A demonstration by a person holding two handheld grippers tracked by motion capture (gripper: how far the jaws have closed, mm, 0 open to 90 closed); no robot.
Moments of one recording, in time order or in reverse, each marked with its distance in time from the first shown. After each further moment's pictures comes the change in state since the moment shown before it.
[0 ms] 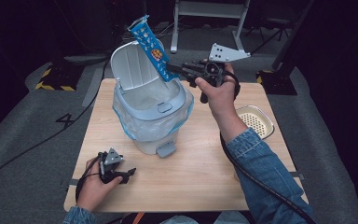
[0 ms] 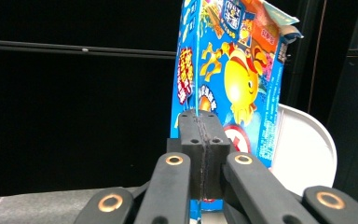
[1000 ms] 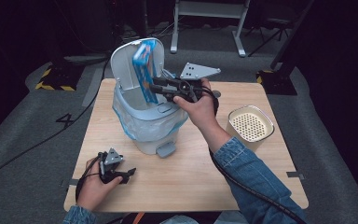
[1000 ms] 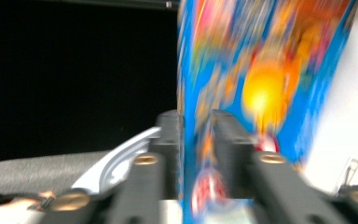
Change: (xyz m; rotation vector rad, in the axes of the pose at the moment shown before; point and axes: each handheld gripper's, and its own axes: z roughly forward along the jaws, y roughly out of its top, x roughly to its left) left arm 0.000 0.000 0.000 0.000 0.000 0.000; right arm 0.019 -0.050 0.039 0.189 -0.062 0.013
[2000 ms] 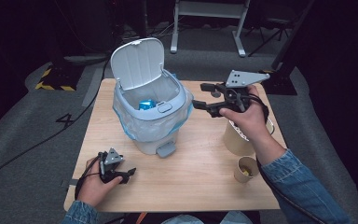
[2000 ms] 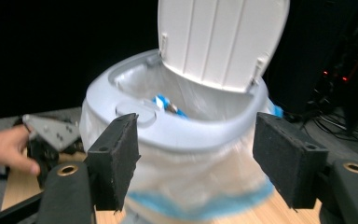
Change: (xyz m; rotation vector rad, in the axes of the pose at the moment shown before) left arm 0.000 0.000 0.000 0.000 -0.004 -0.004; right arm -0.003 0.000 -0.122 0.178 -0.087 0.004
